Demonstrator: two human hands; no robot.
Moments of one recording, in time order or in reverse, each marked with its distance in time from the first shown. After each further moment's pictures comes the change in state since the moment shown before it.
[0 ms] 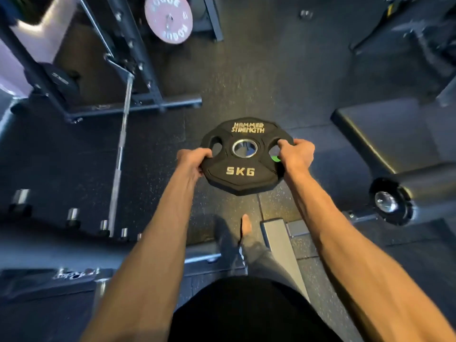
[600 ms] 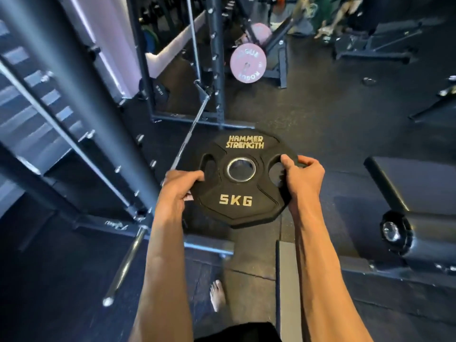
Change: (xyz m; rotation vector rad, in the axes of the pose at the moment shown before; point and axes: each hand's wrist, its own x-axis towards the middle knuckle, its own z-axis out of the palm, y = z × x) left_hand -0.277 -0.079 -0.132 -0.115 0.280 0.174; right_hand -0.194 -0.009 -0.119 0.263 -0.359 -0.198
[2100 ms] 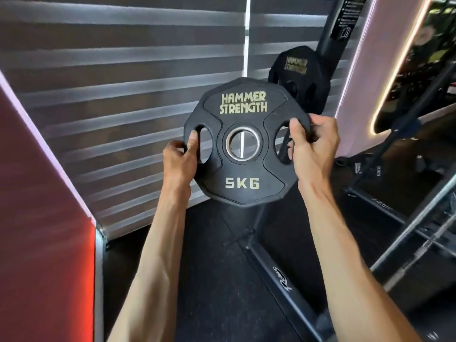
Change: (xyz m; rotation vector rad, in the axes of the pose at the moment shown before) left_hand -0.019 -0.029 -0.796 -0.279 1.055 0.426; right_hand -0.574 -0.107 0.636 0.381 -0.916 -0.661
